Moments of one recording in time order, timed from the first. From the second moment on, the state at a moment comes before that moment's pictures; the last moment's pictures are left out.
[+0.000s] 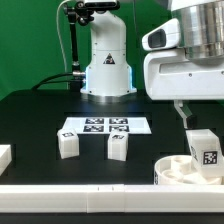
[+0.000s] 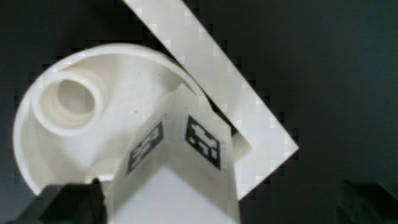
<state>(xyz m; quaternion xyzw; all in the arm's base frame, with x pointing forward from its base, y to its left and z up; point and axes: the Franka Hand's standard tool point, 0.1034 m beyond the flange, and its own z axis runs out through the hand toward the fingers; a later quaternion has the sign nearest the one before) 0.640 0.113 0.099 -0.93 0.35 -0.01 0.09</state>
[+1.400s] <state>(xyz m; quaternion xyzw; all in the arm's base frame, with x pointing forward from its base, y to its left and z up) 0.646 0.114 0.100 -0.95 -0.32 -0.03 0.02</state>
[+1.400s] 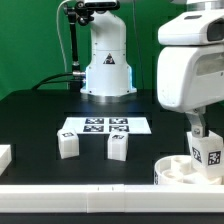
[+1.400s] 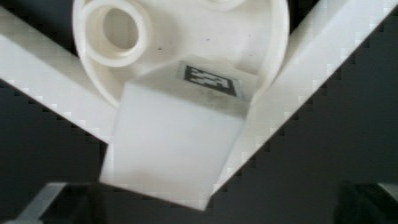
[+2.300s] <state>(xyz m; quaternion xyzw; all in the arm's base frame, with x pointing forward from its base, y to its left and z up) 0.643 0.109 0.089 -0.79 -0.62 -0.01 -0.02</state>
